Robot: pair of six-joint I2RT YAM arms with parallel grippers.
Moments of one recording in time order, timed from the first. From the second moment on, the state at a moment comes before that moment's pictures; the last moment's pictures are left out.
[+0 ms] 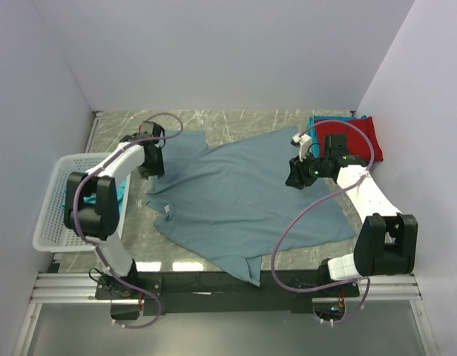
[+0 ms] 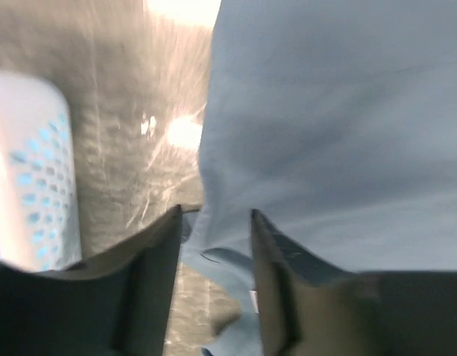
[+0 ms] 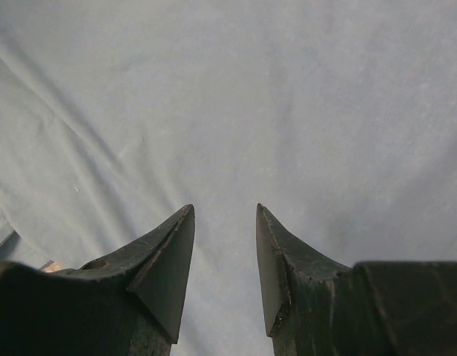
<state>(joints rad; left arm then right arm) -0.18 1.78 1.27 -0.70 -0.24 -0.34 0.01 1.39 1.02 -0.62 -0.66 -0.50</state>
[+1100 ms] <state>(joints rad) -0.02 2.46 2.11 -0.50 0.05 -0.25 0.01 1.48 1.04 -0.64 -0.65 -0.50</state>
